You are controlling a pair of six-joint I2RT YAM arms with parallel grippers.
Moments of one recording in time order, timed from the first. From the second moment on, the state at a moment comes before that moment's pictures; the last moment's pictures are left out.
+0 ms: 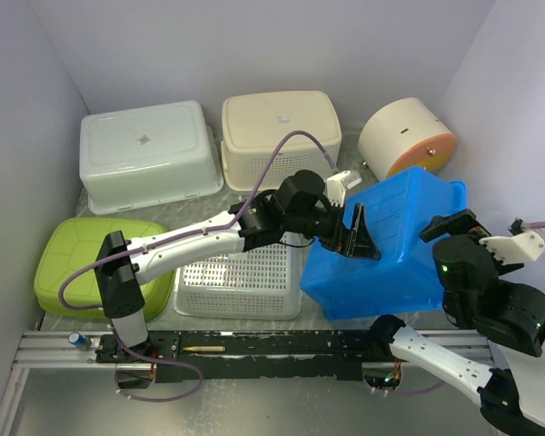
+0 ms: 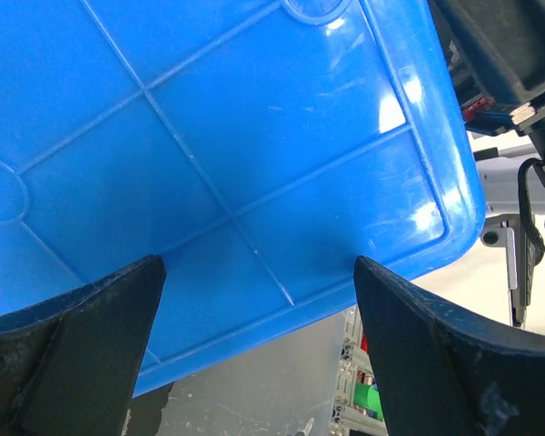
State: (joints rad) left arm -1.16 1.77 1.65 -0.18 0.41 -0.79; right arm 0.78 0.60 1.39 -1.45 1.18 1.09
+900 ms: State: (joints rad) left arm -1.20 1.87 1.68 -0.15 0.48 -0.79; right arm 0.79 0.51 1.28 -0.91 1.16 0.57
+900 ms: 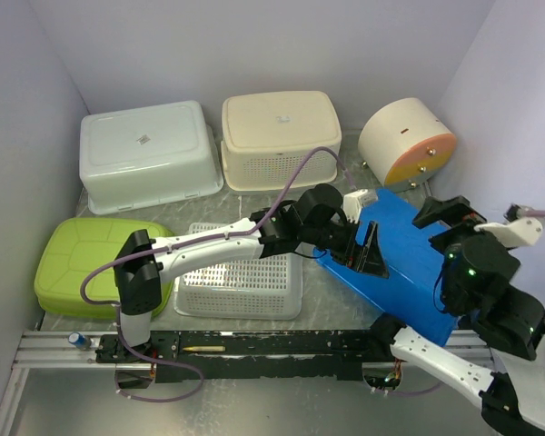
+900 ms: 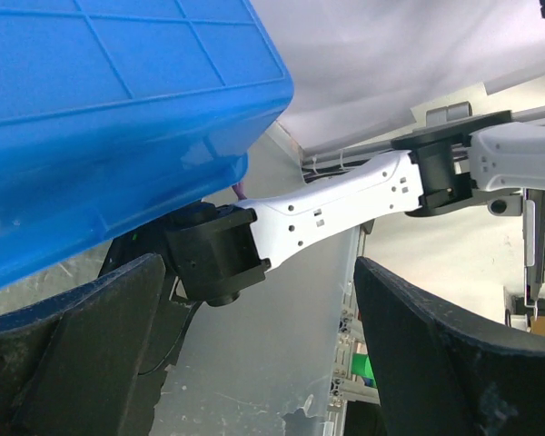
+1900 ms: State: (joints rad) left arm -0.98 1.80 1.69 -0.46 0.28 -0.63; right arm 0.81 0.68 1.16 -1.22 0.79 1.03
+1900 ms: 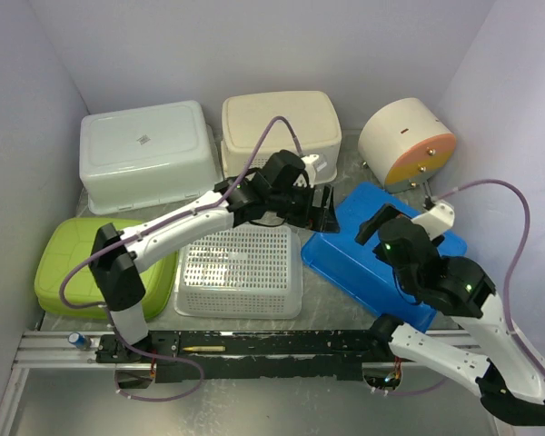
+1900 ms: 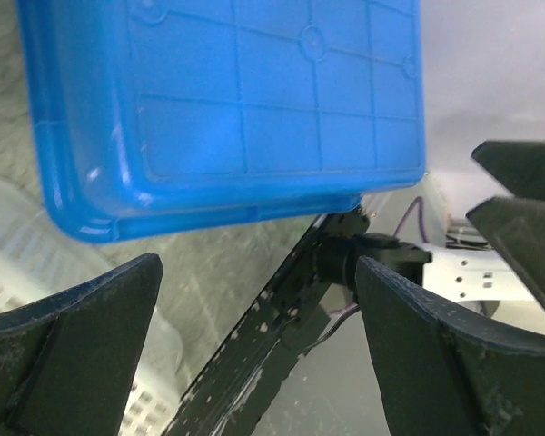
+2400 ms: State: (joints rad) left arm -0.82 1.30 1.45 -0.70 -0.10 -0.56; right arm 0.72 1.02 1.28 -0.92 0.63 0.69
